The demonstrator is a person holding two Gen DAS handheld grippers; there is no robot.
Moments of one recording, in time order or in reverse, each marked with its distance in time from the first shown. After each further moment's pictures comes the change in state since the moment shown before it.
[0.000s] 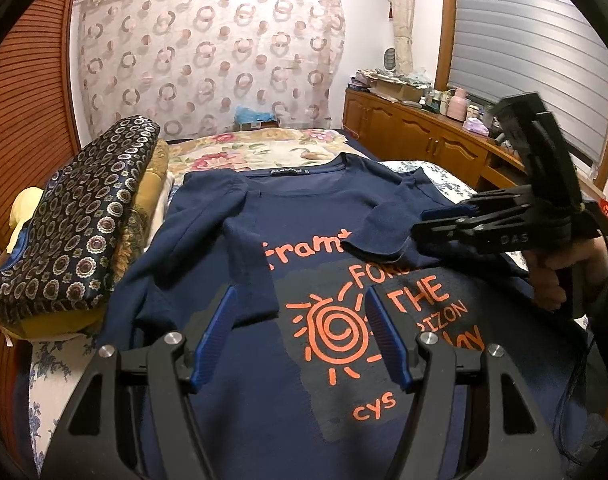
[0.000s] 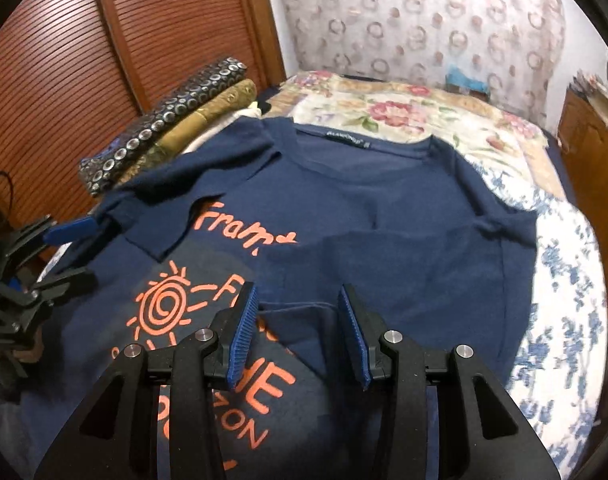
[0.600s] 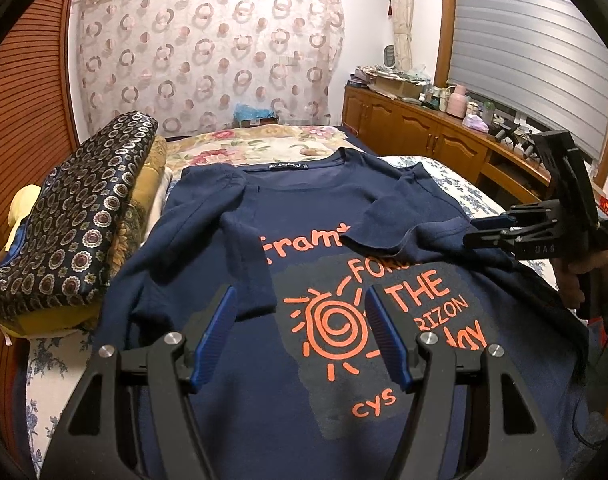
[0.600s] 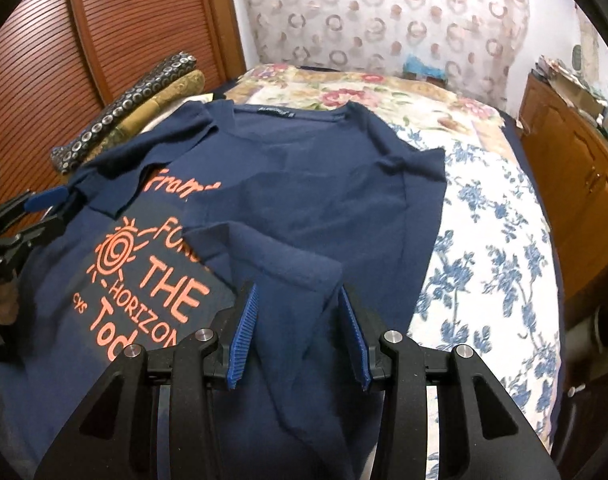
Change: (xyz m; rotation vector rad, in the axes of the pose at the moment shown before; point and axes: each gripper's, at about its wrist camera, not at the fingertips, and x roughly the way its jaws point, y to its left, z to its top) left arm 0.001 -0.002 -0.003 0.002 0.014 -0.001; right arm -0.031 -0.040 -0.045 0.058 0.033 -0.118
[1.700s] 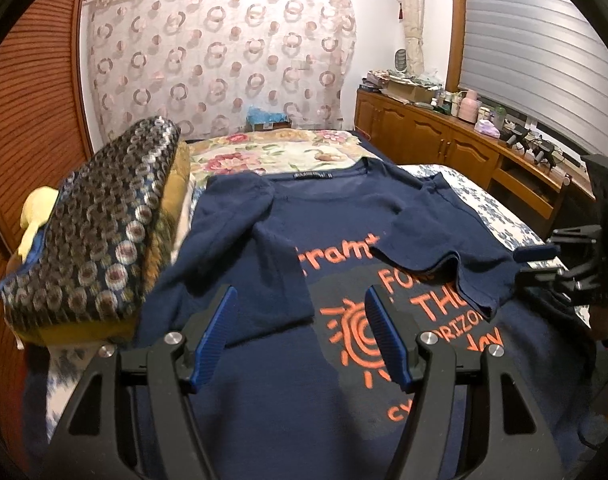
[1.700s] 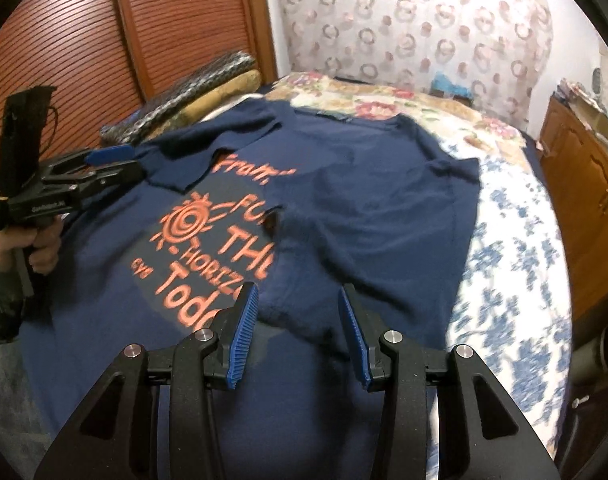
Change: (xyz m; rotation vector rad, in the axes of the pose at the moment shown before) left arm -0.004 0.026 0.014 -0.001 -0.014 0.037; right arm -0.034 0.044 -0.023 -0.074 -0.045 0.054
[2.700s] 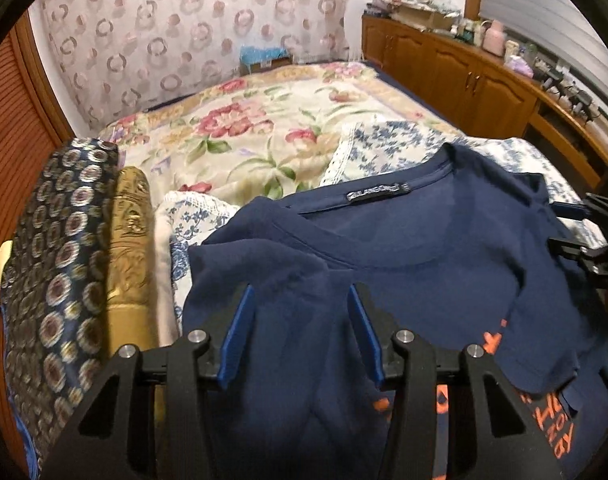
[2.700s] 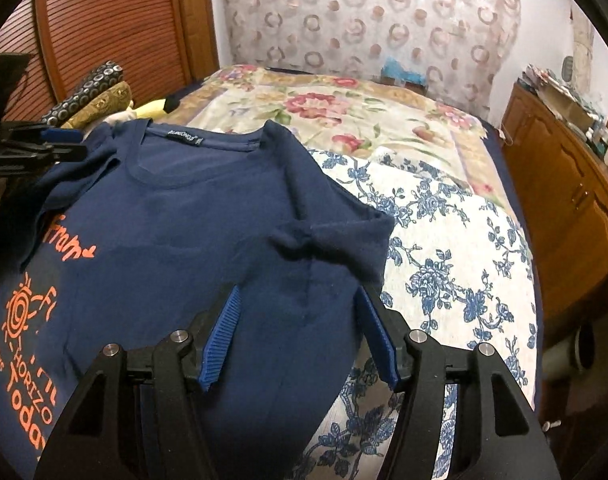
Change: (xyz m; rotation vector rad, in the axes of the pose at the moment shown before) left arm 0.171 0.027 0.104 0.090 0.308 0.060; right arm 0.094 -0.130 0.069 0.048 0.044 -0.151
